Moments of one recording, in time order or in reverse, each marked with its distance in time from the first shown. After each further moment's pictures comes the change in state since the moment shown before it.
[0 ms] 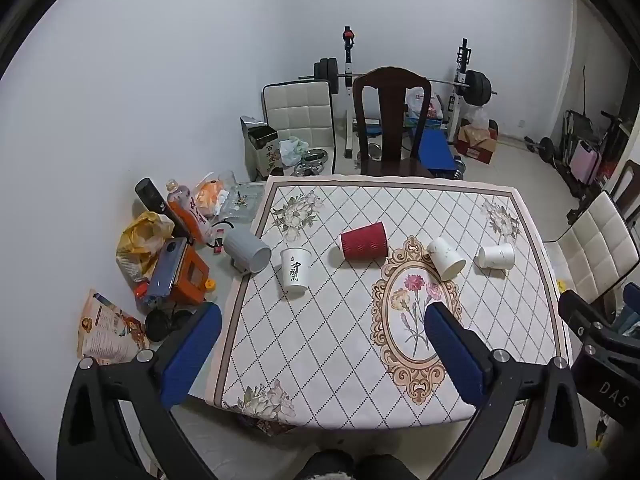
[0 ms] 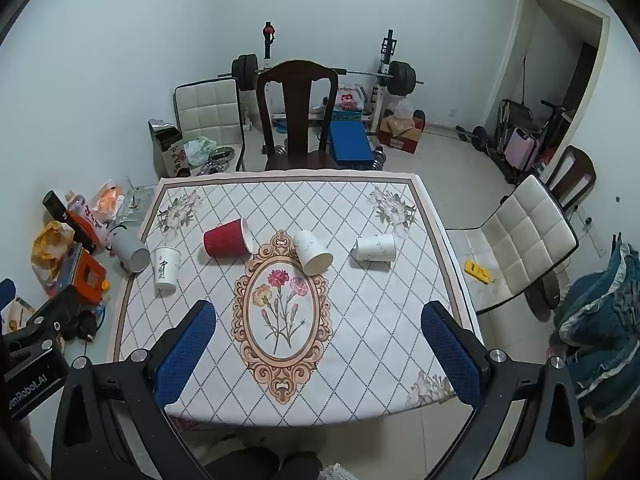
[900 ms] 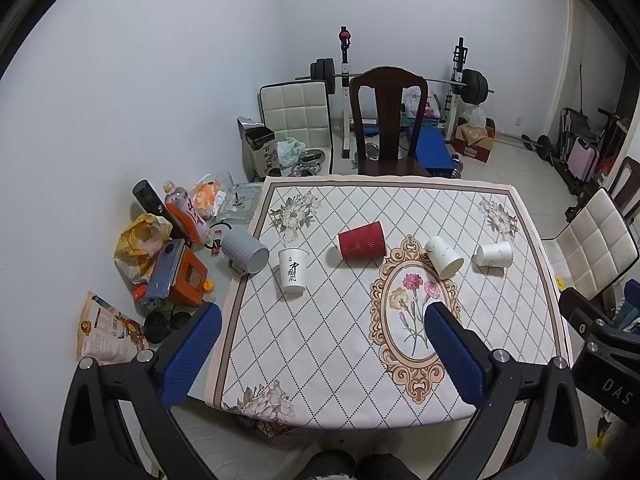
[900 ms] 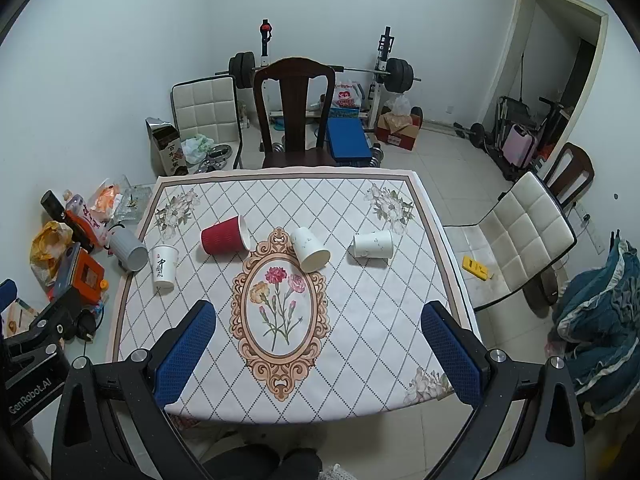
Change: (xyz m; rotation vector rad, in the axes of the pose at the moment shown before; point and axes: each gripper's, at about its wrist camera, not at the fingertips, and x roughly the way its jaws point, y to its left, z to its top) left arm 0.000 -0.011 -0.001 0.002 0.010 -0.008; right arm 0.000 -0.004 -0.002 0.004 0.021 -0.002
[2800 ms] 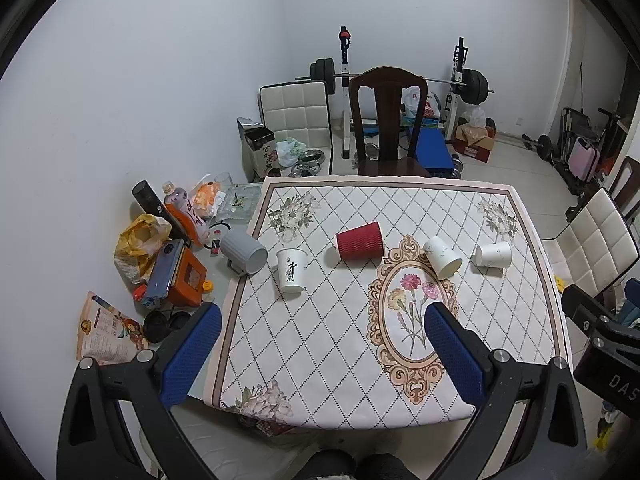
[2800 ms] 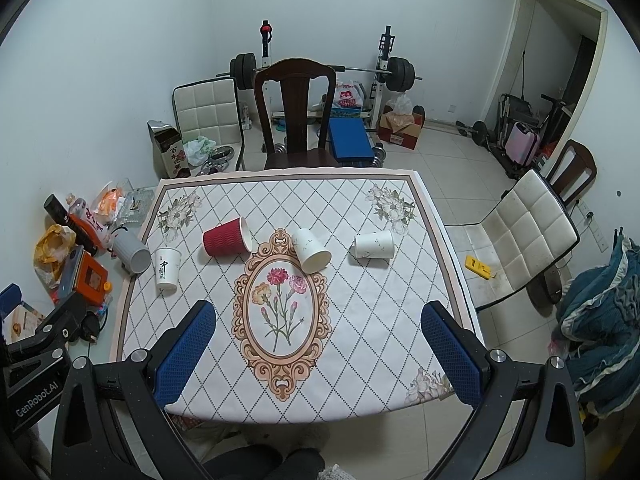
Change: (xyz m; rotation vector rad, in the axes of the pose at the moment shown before) left arm -0.001 0.011 -0.001 0.003 0.001 -0.005; right arm -0.003 0.006 0.004 -0.001 0.005 0.007
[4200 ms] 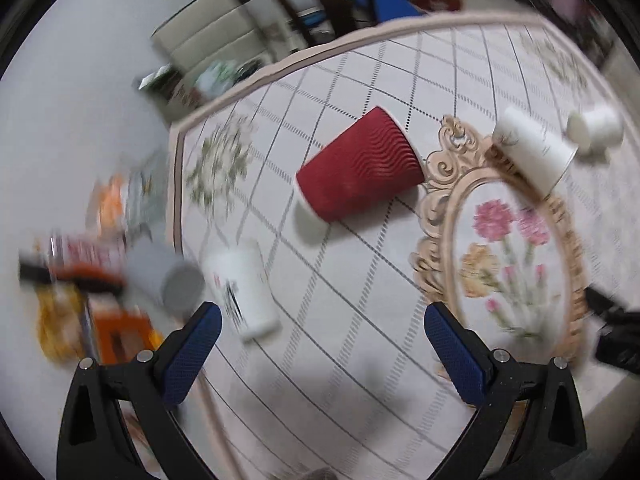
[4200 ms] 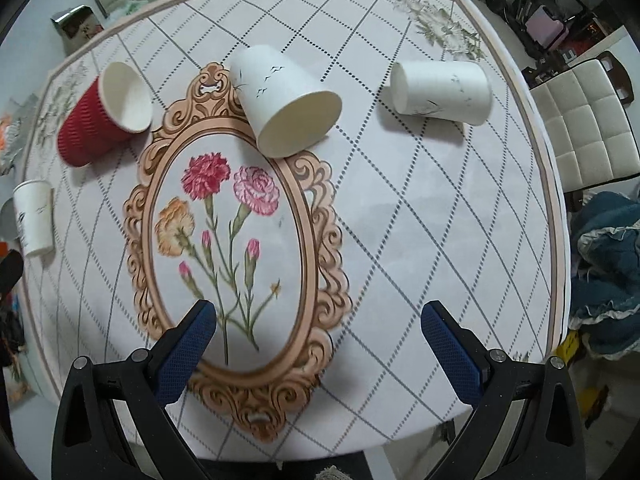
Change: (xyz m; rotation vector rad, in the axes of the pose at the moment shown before) left arm 0.335 -0.067 0.019 0.473 0.347 0.061; right arm 0.376 0.007 -0.037 0.076 0.593 -0.055
